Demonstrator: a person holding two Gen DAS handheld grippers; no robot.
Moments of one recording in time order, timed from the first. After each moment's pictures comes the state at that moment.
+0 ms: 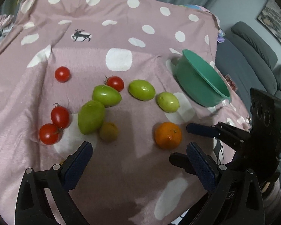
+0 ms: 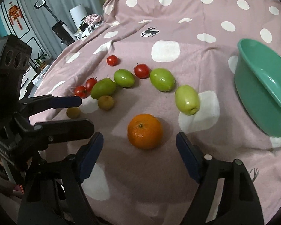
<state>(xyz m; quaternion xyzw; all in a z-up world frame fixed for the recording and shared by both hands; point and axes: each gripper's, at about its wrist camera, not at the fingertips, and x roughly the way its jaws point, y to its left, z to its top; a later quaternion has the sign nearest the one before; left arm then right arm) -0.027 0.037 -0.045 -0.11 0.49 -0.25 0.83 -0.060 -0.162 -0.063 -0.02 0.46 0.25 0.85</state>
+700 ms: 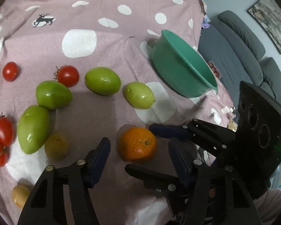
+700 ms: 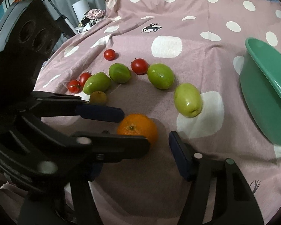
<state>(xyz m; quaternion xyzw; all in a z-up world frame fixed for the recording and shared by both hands) -0.004 -0.011 -0.064 -0.11 0.53 -0.33 0.77 -0.043 -0.166 -0.081 -0.04 0.46 0.27 0.84</state>
